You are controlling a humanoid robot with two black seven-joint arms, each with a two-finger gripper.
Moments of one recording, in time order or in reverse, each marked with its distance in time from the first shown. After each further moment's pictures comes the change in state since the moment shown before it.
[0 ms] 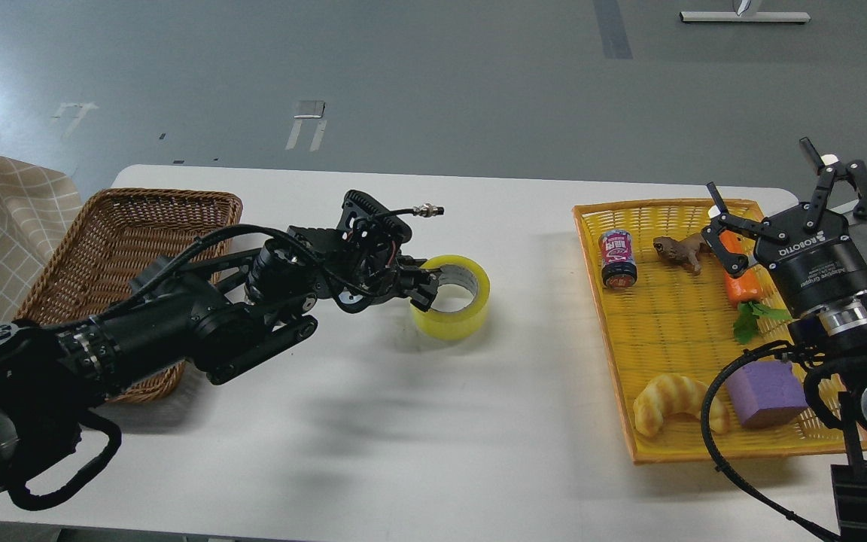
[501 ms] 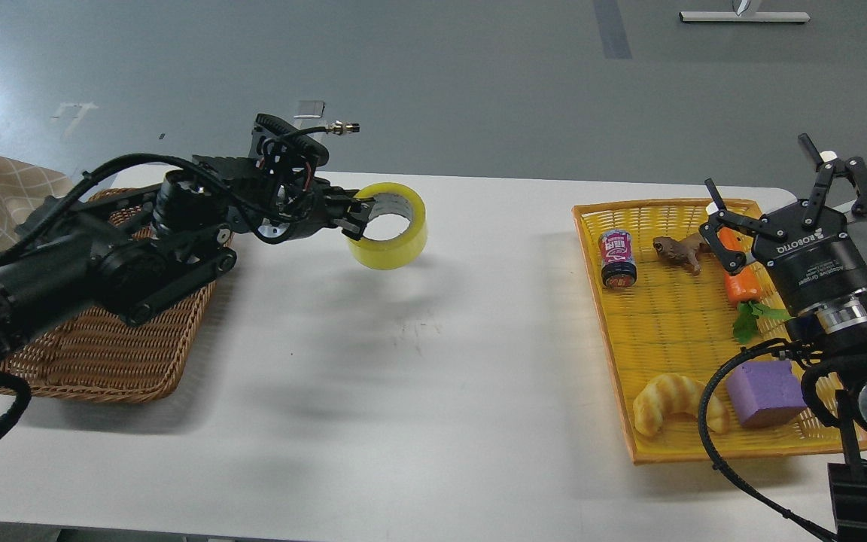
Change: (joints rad) left arm -0.083 0.243 0.001 -0.021 -0.090 0.024 -0.061; right arm 0.002 0.009 0.000 0.009 0.002 0.000 0.000
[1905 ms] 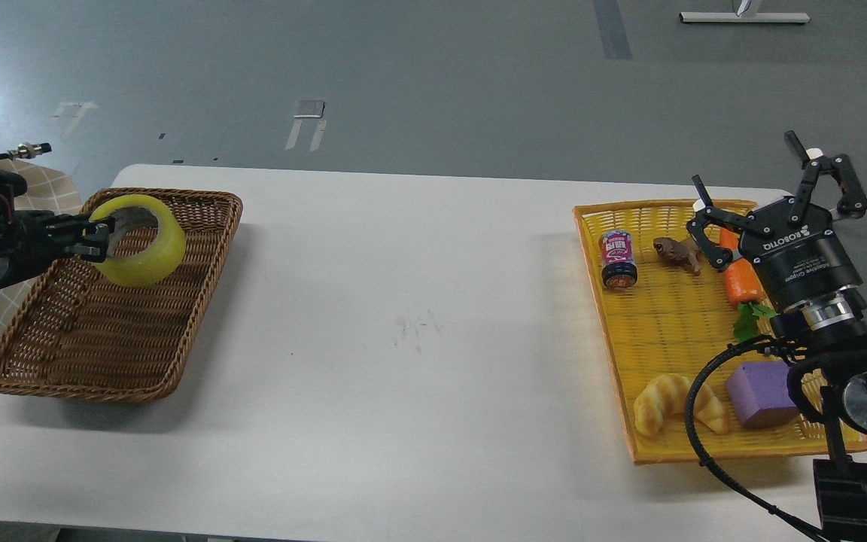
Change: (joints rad) left arm 0.293 0.573 0.014 -0.086 -0.204 0.220 -0.054; right arm 0.011 0.030 -0.009 -0.001 0.000 0.000 0.000
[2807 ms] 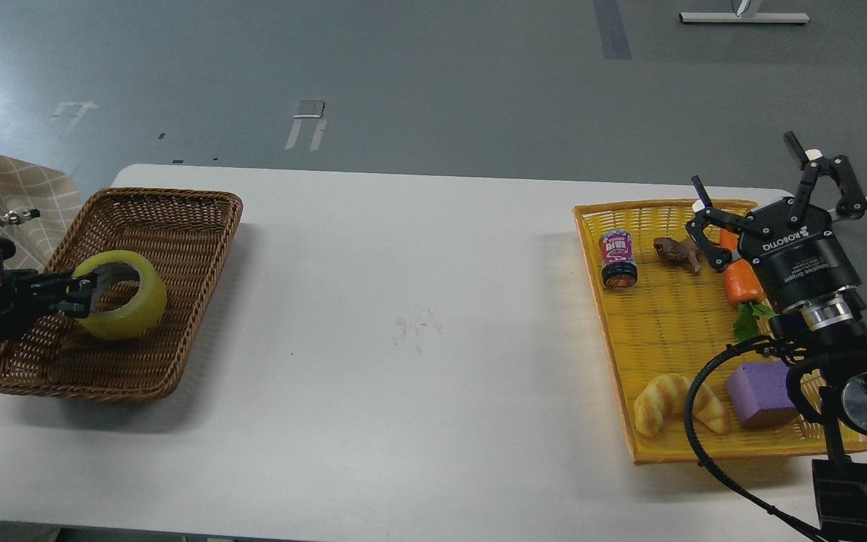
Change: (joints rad) left arm 0.144 -0.021 -0.001 0.079 -0.002 0.087 -0.030; right arm 0.001 0.003 0.001 -0.003 0.000 0.000 0.000
